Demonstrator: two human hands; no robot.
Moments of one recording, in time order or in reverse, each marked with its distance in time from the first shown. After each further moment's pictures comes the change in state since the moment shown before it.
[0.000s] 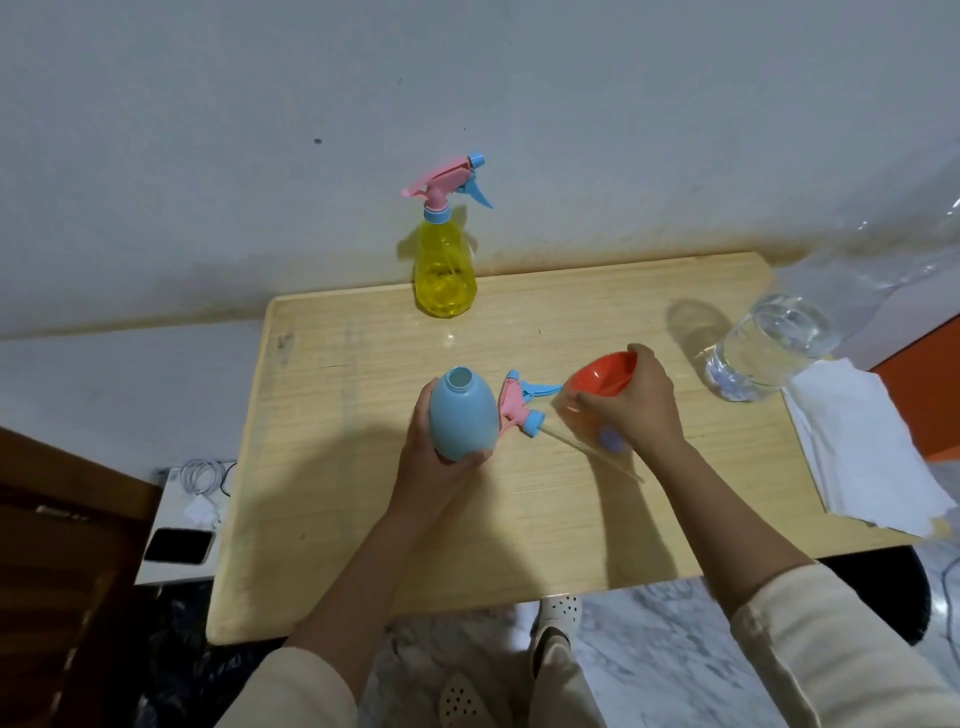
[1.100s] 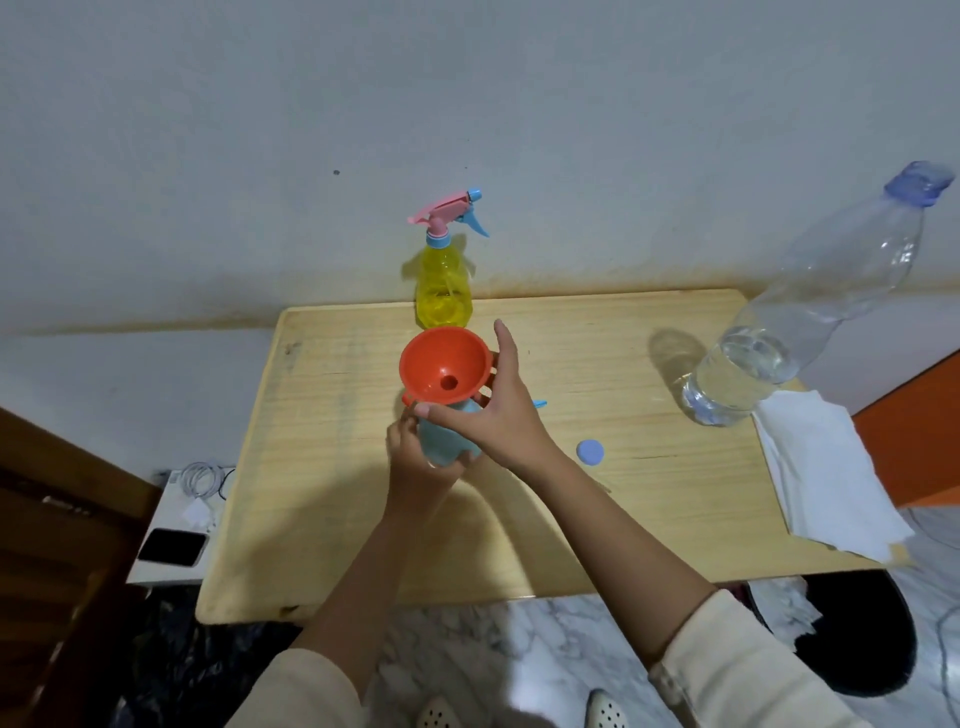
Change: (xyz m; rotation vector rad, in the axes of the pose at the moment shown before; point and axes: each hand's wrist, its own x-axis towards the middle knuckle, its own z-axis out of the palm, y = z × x) left_hand -0.014 0.023 0.015 0.181 0.249 -0.044; right_hand -0.070 -0.097 0.028 0.446 -0.404 -0.293
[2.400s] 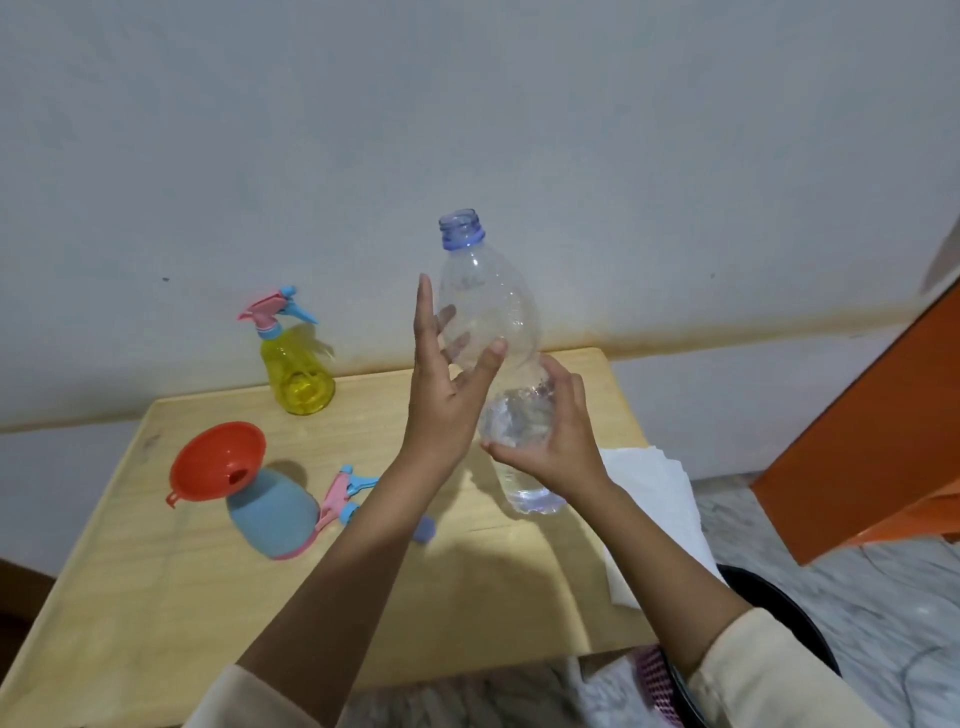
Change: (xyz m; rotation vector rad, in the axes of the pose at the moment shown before) left_hand 0.000 0.285 0.147 -0.457 -0.067 0.328; right_hand -0.006 0.063 -0.268 -0.236 0.303 -0.224
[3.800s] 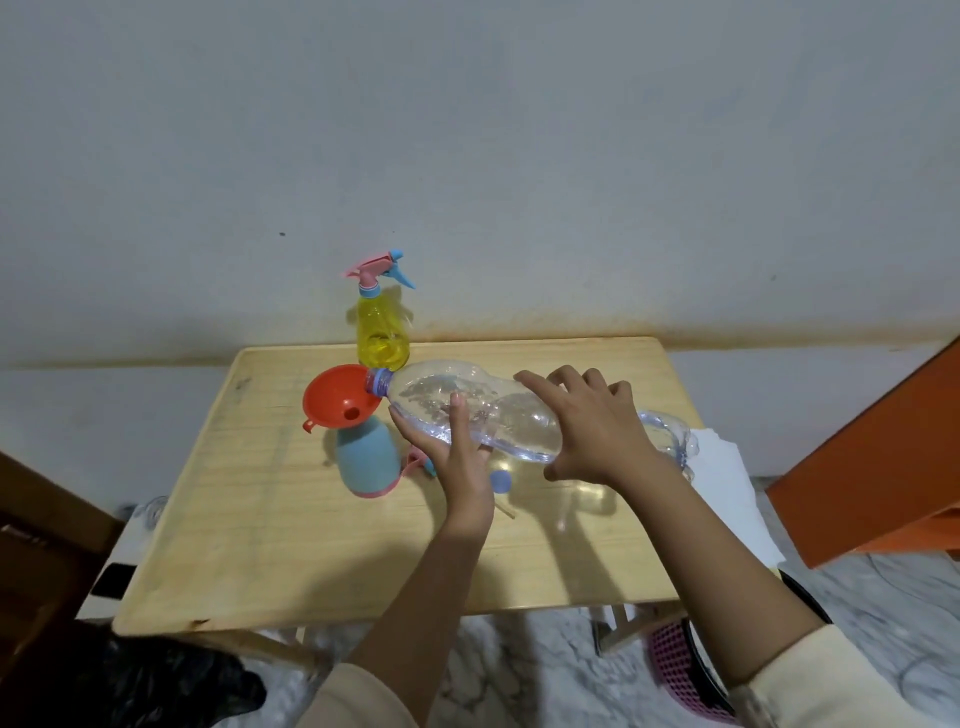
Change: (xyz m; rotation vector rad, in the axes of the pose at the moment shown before) left_hand -0.080 -0.038 -0.075 -0.622 0.604 -0.507; right_hand -0.039 -0.103 0.038 -1.025 -0.462 -0.159
